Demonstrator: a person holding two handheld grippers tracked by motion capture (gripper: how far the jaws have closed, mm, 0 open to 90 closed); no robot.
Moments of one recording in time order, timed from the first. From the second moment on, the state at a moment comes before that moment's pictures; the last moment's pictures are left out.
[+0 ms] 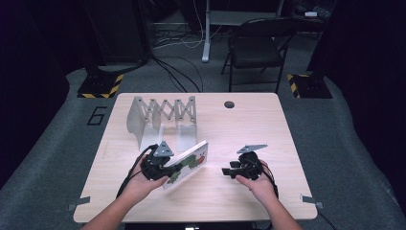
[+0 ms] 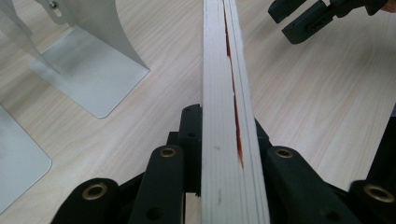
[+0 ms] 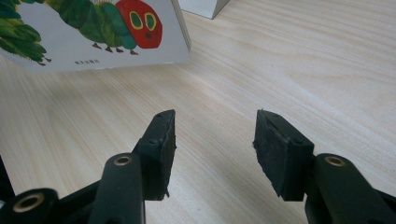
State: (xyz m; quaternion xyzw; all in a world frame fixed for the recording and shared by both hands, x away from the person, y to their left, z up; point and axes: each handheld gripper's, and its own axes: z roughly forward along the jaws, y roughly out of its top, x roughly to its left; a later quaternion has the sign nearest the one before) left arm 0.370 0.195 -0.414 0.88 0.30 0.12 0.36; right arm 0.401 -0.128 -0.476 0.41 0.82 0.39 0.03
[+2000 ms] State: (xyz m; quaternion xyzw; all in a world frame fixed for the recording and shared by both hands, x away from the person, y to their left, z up) left arm 0.378 0.249 -0.389 0.85 0.36 0.15 0.36; right arm 0.402 -0.137 -0.479 0.42 0.82 0.39 0.04
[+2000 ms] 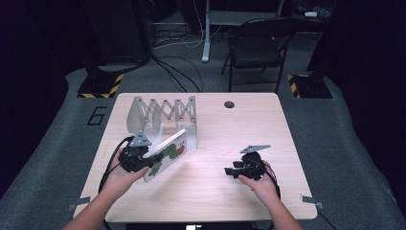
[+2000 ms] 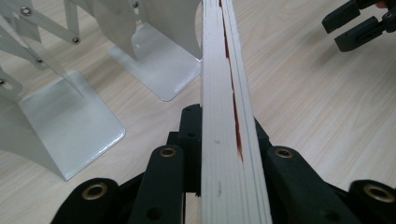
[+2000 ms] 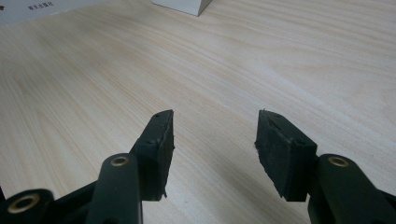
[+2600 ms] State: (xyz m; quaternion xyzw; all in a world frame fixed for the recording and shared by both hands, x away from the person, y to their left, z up) left arm 0.377 0.278 -0.388 0.84 0.38 0.17 0.35; right arm 0.402 -0.136 -0.479 0.43 0.82 0.39 0.04
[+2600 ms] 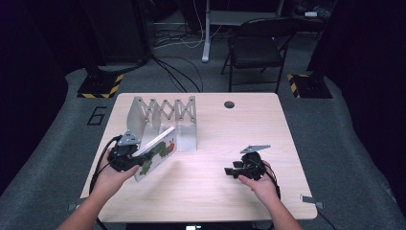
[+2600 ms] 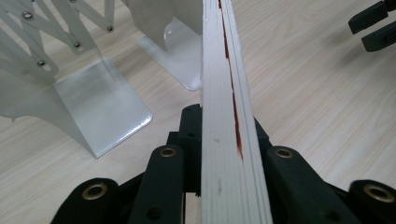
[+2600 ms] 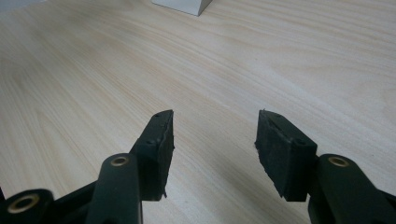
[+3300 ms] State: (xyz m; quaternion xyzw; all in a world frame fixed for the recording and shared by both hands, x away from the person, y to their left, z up) left arm 0.375 0.314 -0.391 0.81 0.43 0.18 0.35; right arm 0.402 -0.137 -0.479 0.43 0.82 0.39 0.04
